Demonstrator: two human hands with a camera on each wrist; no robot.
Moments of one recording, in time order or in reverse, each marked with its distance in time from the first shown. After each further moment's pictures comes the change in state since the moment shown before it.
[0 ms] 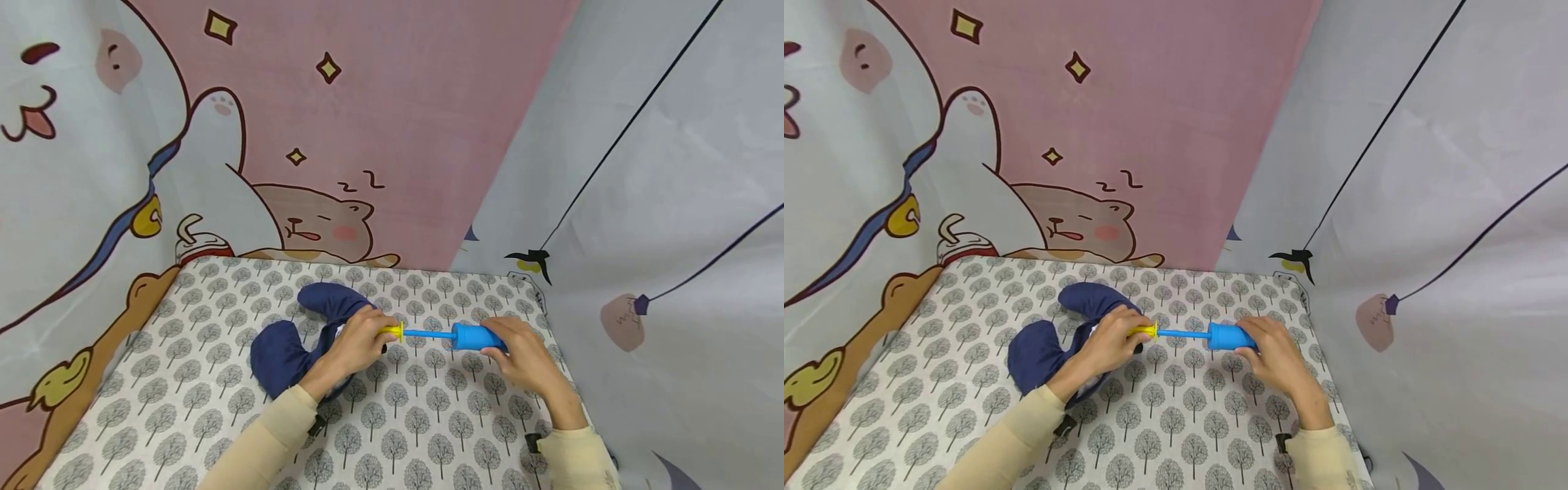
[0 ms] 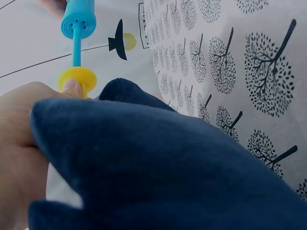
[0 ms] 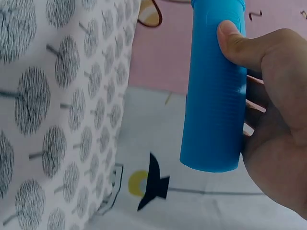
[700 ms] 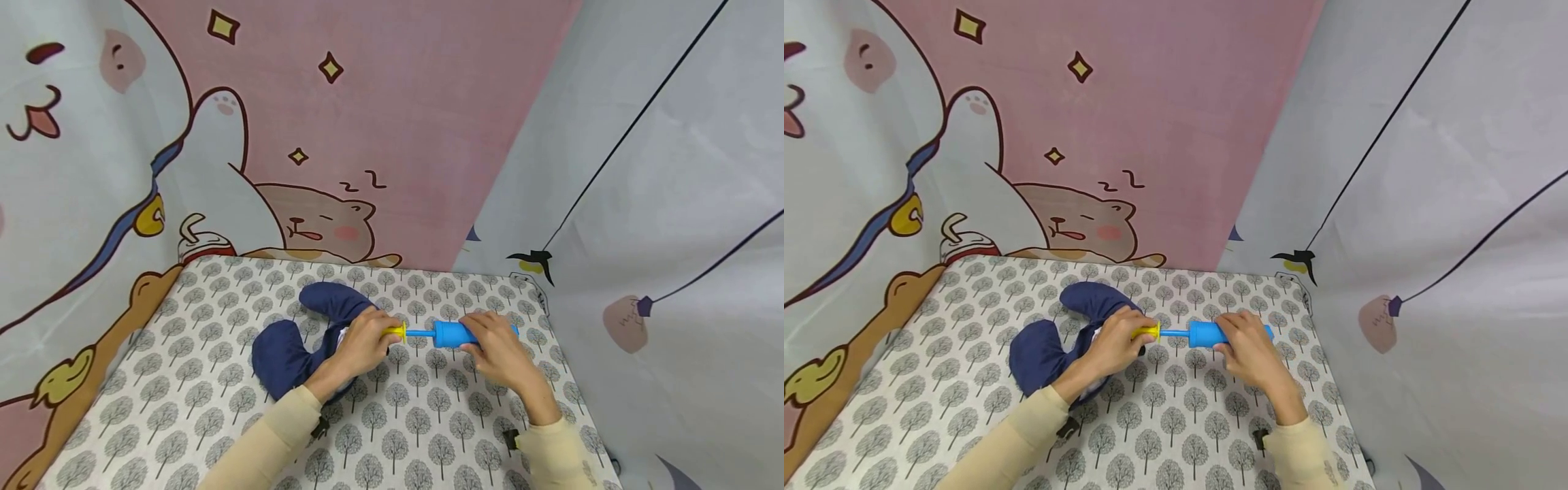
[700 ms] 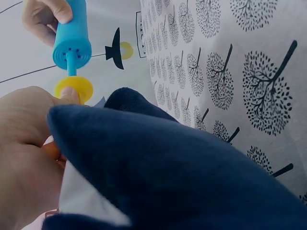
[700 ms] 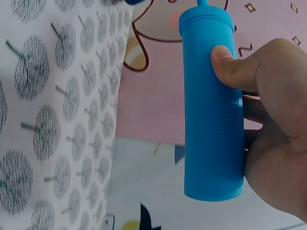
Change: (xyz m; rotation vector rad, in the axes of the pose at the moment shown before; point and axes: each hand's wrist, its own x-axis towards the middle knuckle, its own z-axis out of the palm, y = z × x) left_hand 0.000 0.007 0.007 -0.049 0.023 -0.065; right_hand 0.027 -0.036 0.016 -0.035 0.006 -0.064
